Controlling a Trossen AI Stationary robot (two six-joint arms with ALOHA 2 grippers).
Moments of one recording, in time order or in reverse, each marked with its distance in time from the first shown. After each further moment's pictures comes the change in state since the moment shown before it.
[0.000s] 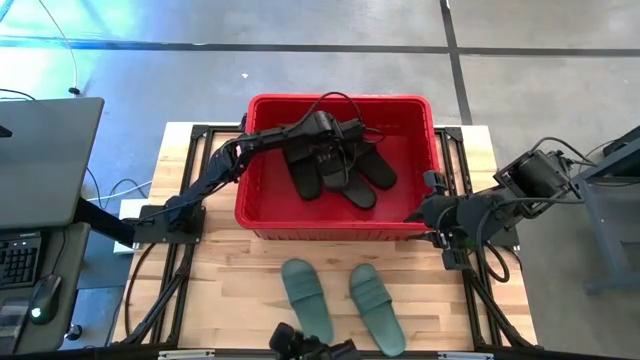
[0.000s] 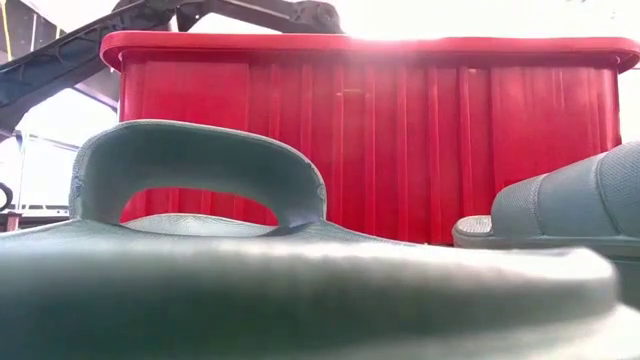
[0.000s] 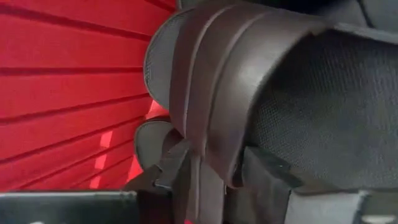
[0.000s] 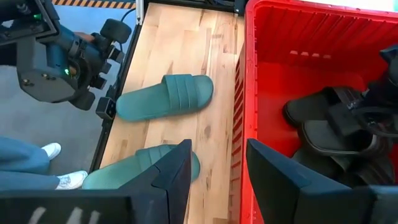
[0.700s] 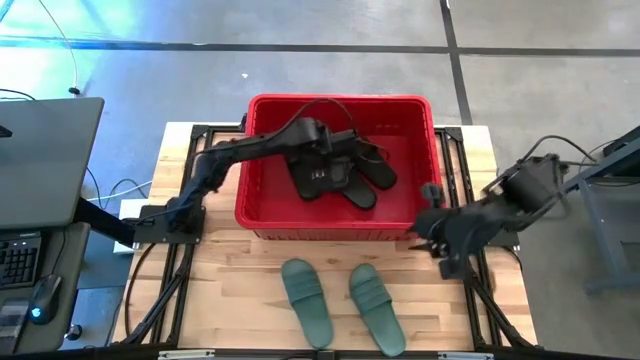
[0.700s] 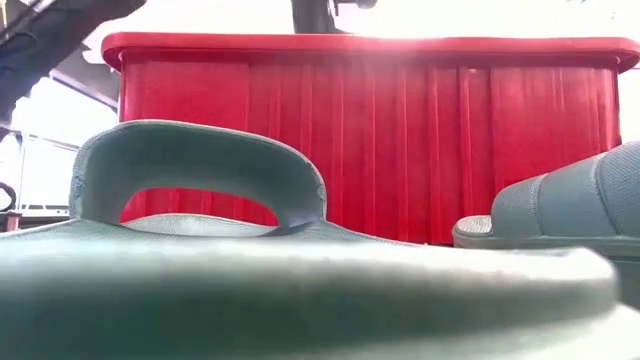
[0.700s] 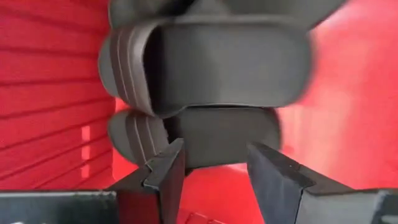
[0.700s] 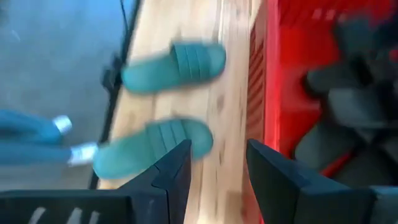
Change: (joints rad) left arm -0.154 -0.187 0.000 -0.142 0.140 0.101; right arm 0.019 -0.001 -0.085 -0.015 -0.054 0.073
